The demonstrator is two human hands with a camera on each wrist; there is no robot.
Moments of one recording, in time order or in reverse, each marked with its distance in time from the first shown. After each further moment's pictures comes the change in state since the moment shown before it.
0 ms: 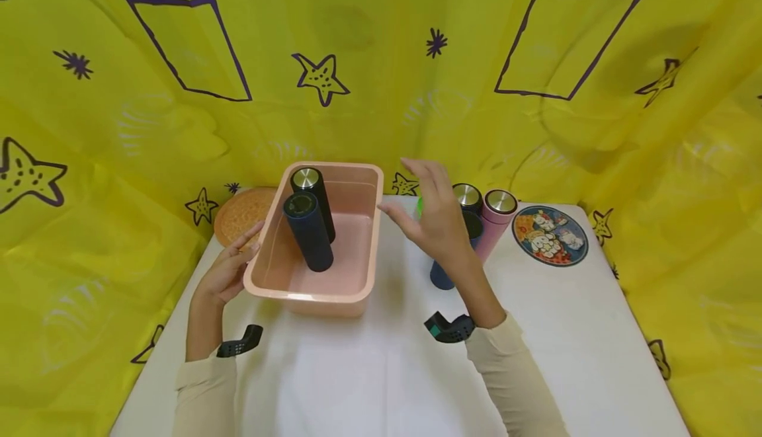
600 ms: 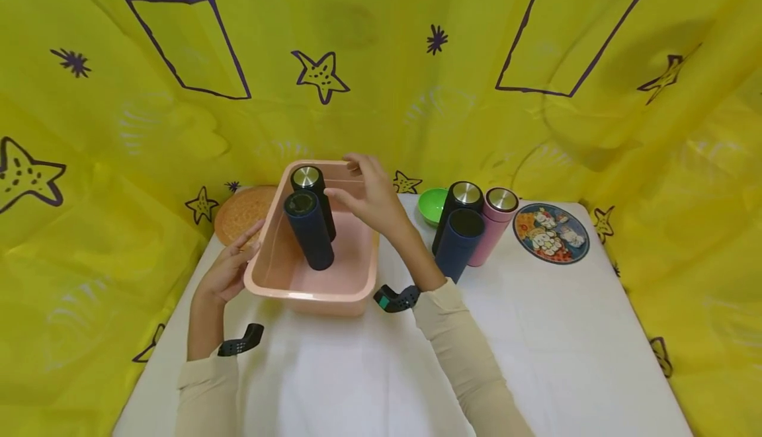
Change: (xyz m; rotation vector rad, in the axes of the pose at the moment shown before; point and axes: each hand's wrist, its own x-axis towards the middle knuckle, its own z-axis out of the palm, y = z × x) left_hand 0.002 -0.001 0.001 0.023 0.014 -0.009; right_hand 0.039 -0.006 0.079 0.266 -0.220 0.240
